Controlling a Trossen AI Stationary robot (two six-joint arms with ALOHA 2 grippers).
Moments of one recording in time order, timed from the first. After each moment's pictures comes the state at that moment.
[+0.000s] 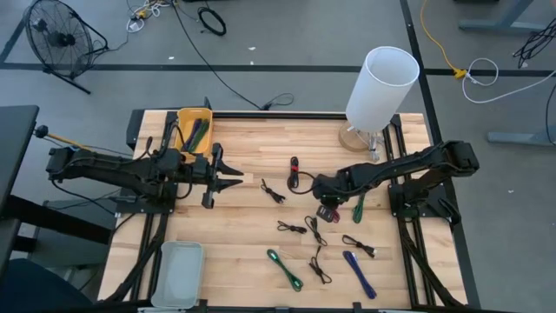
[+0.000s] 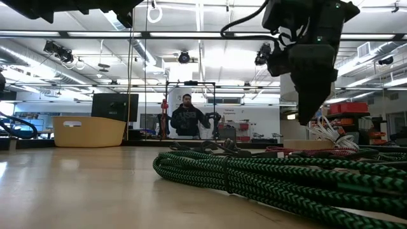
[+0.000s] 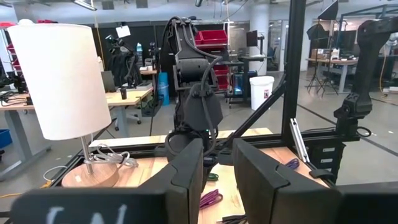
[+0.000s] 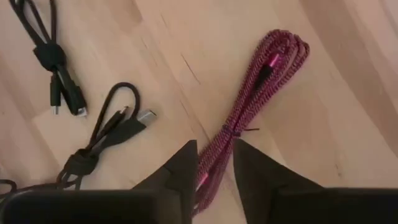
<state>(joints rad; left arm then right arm) -0.04 0.83 0.47 0.48 0.02 0.04 0.10 1.53 0.96 -0.75 0.05 0.61</state>
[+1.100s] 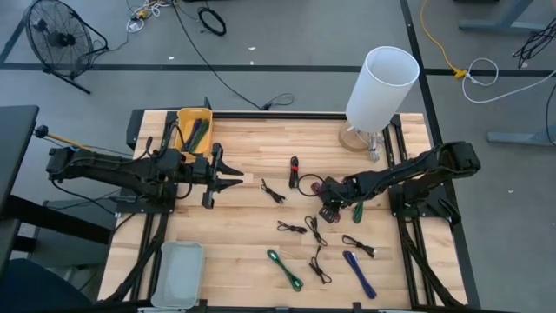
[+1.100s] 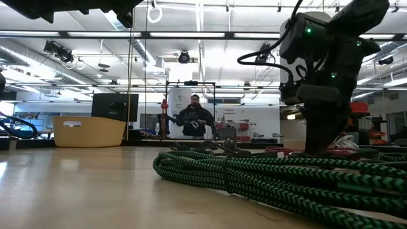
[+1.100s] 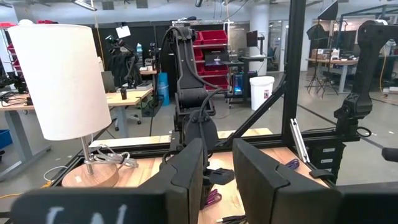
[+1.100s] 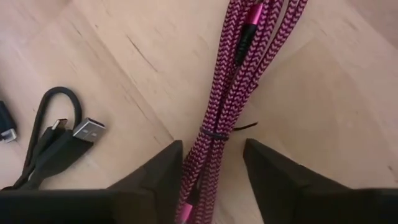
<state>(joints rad) -0.04 0.83 0.47 0.48 0.02 0.04 0.10 1.53 0.67 -0.37 0.07 0.75</state>
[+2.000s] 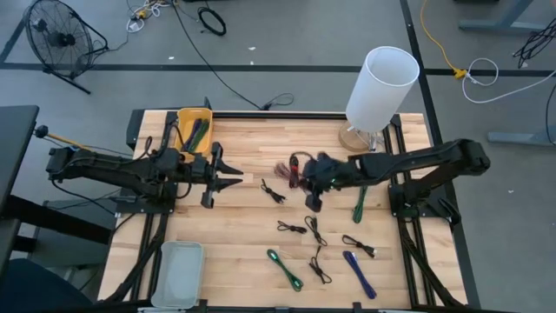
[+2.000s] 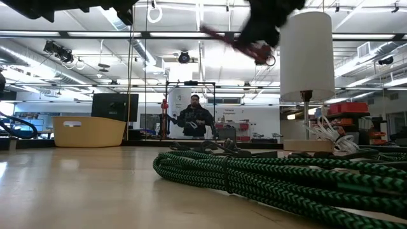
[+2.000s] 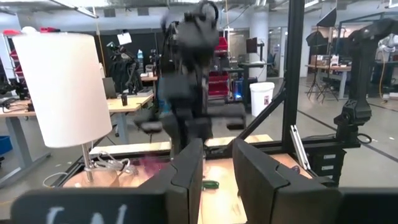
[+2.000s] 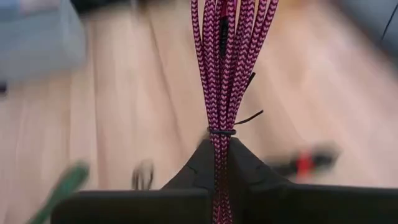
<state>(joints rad) -0.04 0.83 0.47 0.51 0.02 0.04 0.11 1.42 1.13 -0.41 0.21 0.29</state>
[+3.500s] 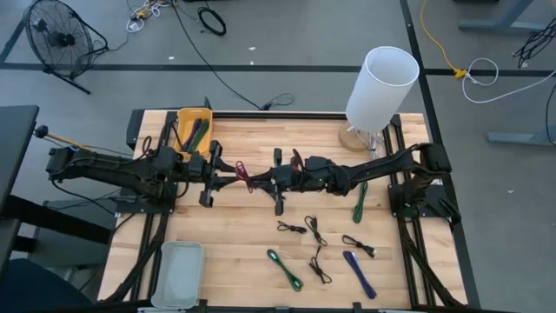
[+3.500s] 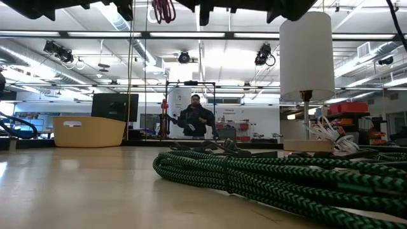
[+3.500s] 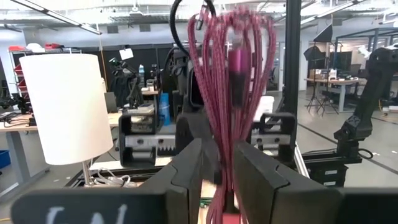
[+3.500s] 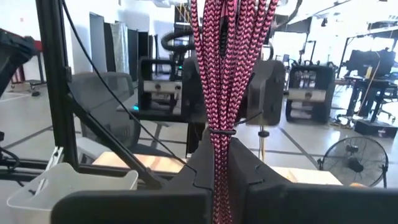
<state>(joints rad) -0.04 0.83 0.47 0.57 0.02 0.04 0.08 1.78 1.15 0.72 0.01 -0.09</state>
